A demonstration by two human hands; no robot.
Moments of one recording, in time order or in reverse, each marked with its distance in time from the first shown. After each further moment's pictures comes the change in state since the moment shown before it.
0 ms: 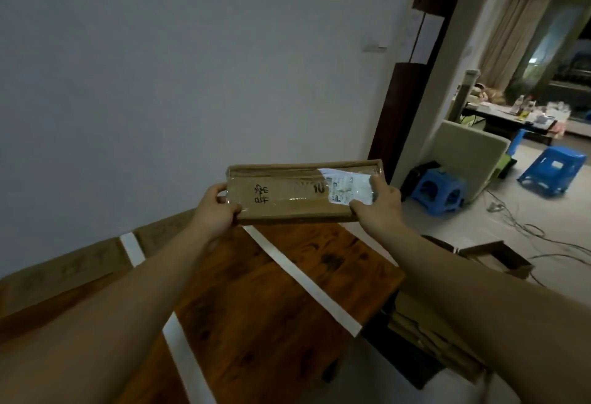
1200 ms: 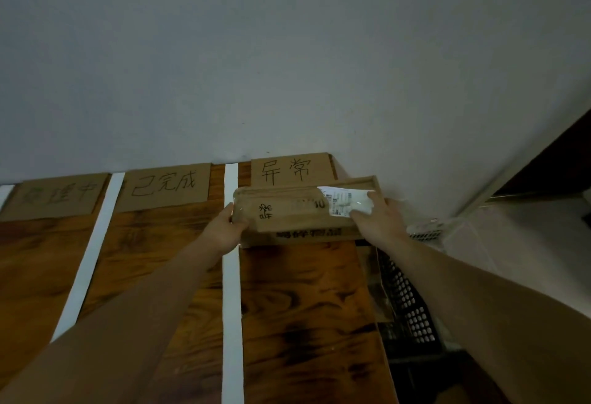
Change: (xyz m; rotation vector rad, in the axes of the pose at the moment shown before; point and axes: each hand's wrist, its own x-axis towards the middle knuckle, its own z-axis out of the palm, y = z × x) left_hand 0.212 -0.111 0.177 0.380 0.326 -0.571; right_hand 0.369 0.152 0.200 -0.259 -0.775 -0.115
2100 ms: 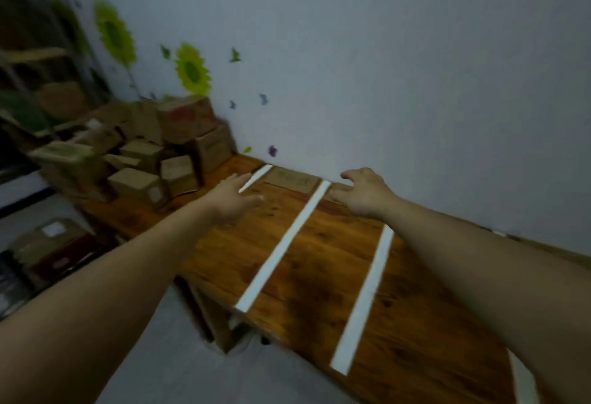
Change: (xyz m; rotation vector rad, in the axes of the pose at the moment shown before) left_hand -0.326 -0.283 -0.454 0.169 0.587 -0.006; right_hand -0.390 -0.443 0.228 -0.310 -0.335 -0.940
